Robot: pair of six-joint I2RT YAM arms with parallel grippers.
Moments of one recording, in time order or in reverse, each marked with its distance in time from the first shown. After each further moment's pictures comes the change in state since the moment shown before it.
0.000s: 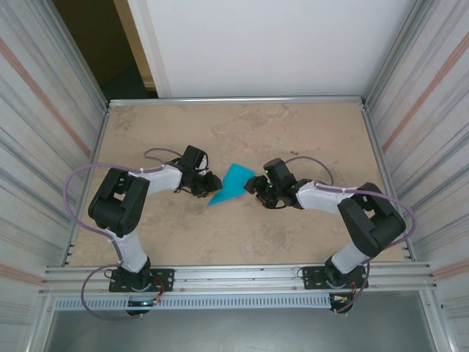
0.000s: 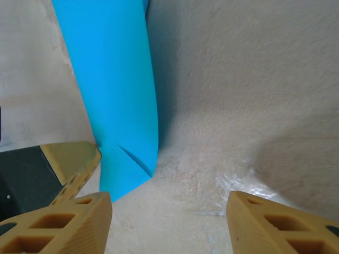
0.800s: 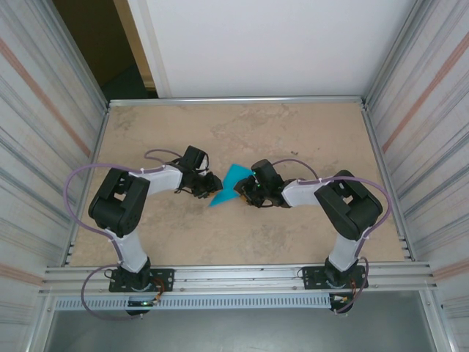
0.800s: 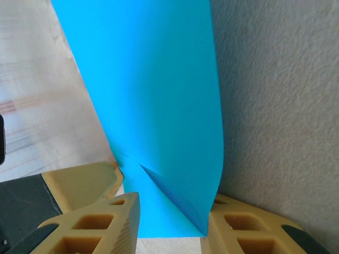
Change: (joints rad) left arm -0.006 0.000 -0.002 0.001 0.007 -0.026; right arm 0.056 0.188 0.064 0.190 -0.029 0.116
